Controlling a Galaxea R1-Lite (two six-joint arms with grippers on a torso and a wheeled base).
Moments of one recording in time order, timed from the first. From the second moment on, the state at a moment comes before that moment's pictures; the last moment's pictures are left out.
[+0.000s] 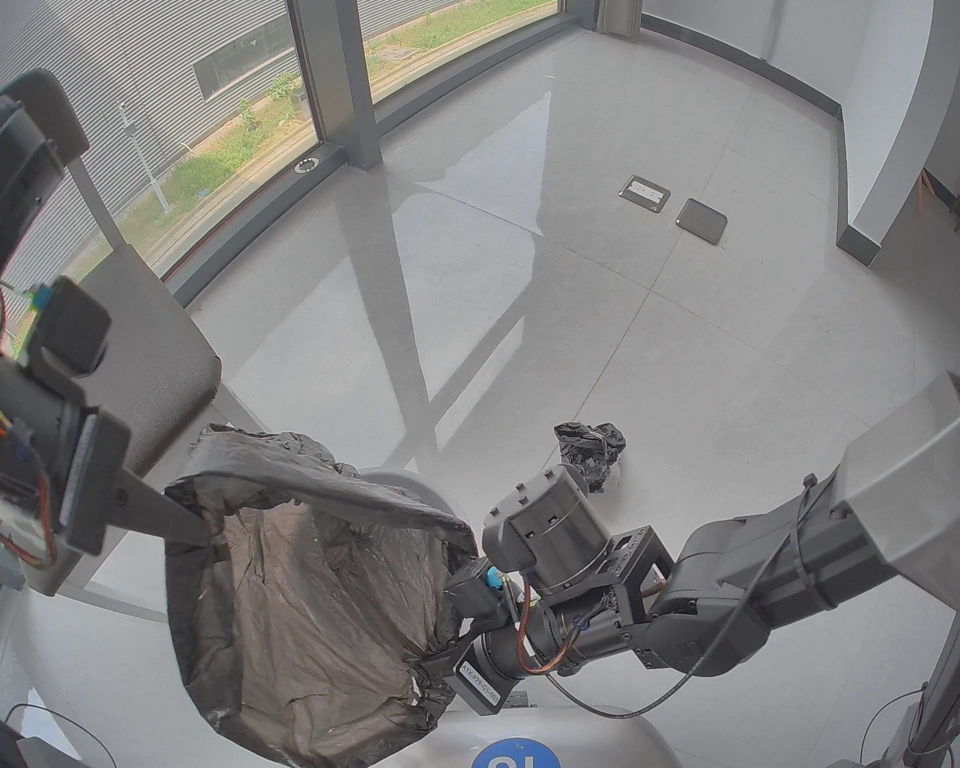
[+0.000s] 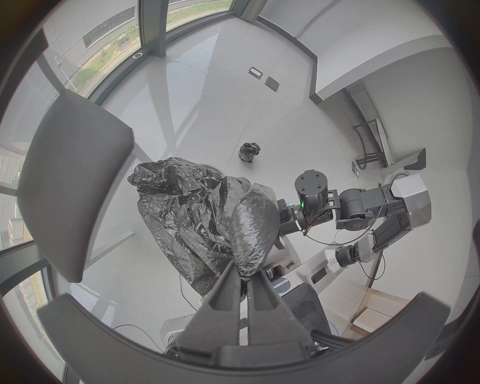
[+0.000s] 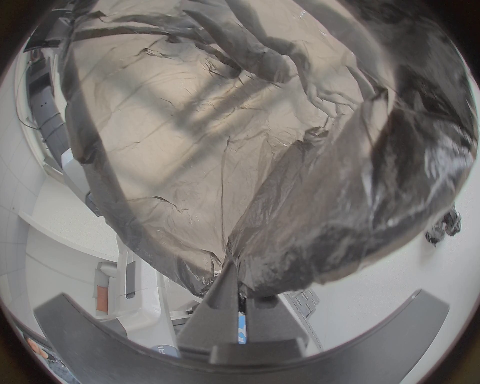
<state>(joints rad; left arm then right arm) -0.66 1.38 -1.65 1.23 -0.07 -0.36 0.92 2.09 -1.11 -0.18 0.30 0.02</state>
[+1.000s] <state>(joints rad) -0.57 1.74 -1.74 1.20 -0.19 -0.43 0.73 2.08 -1.00 -0.18 0.30 0.02</state>
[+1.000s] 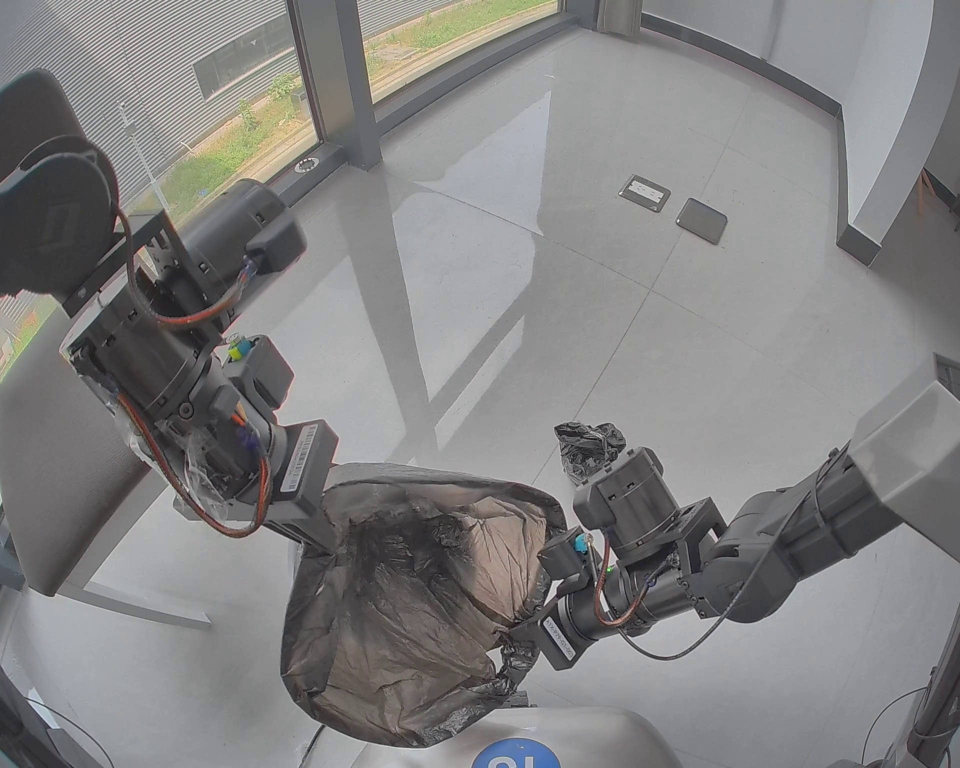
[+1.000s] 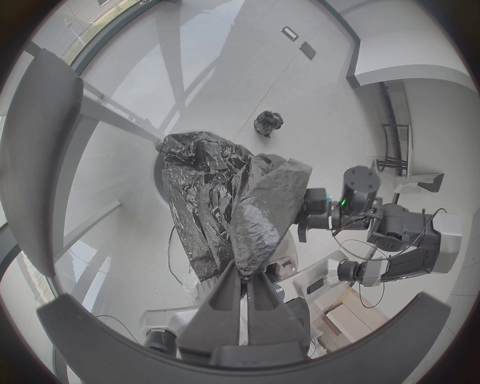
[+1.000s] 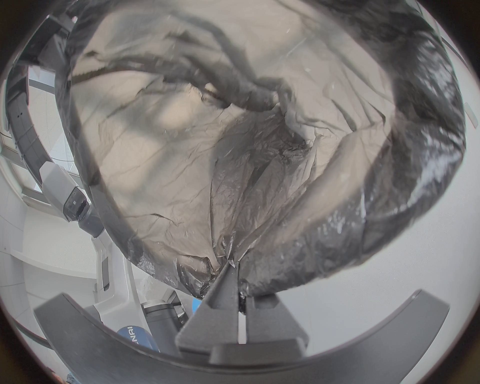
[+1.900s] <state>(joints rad) -0.50 1.83 -1.73 1.26 -0.18 -0.48 0.69 2.13 -1.11 -0.18 0.29 0.03</state>
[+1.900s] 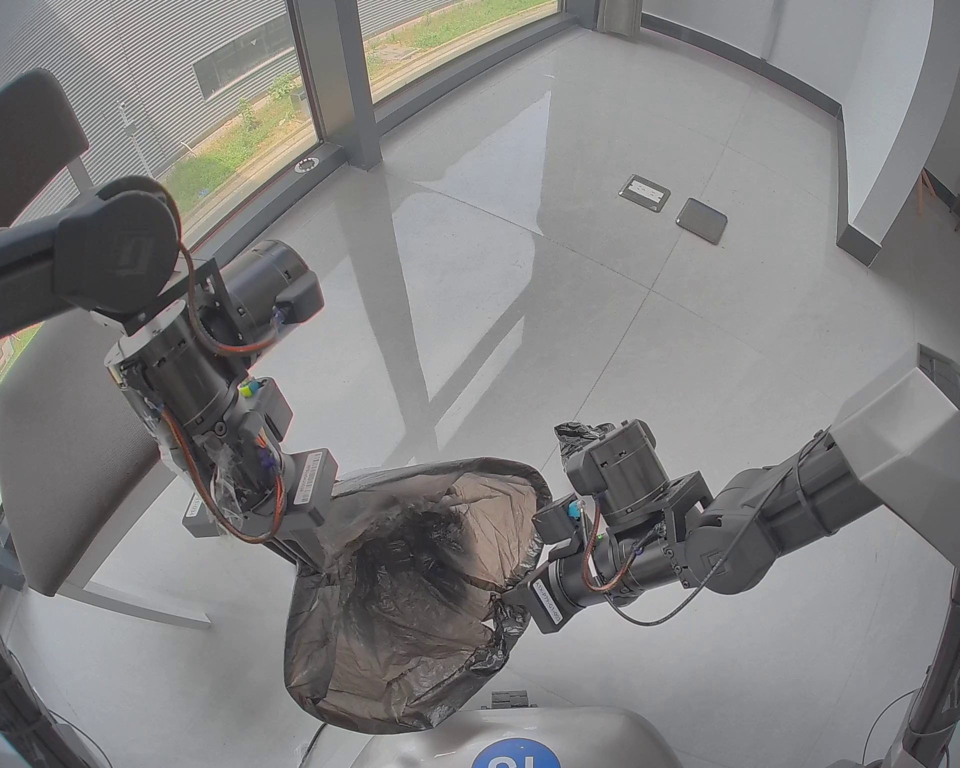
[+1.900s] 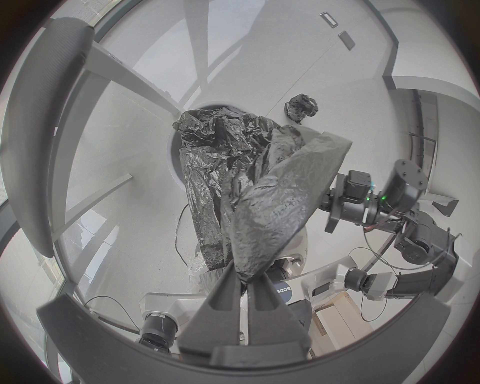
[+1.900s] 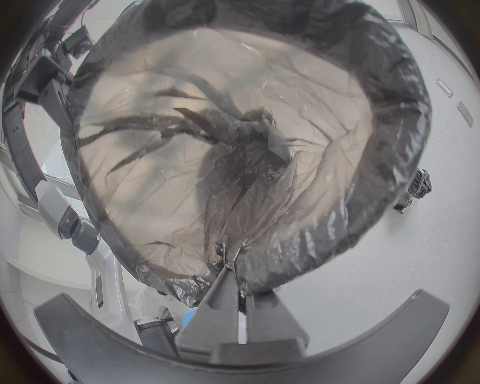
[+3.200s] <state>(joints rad) -0.46 1.89 -1.55 0.89 0.35 -0.26 0.66 2.17 -1.29 -0.18 0.29 0.06</state>
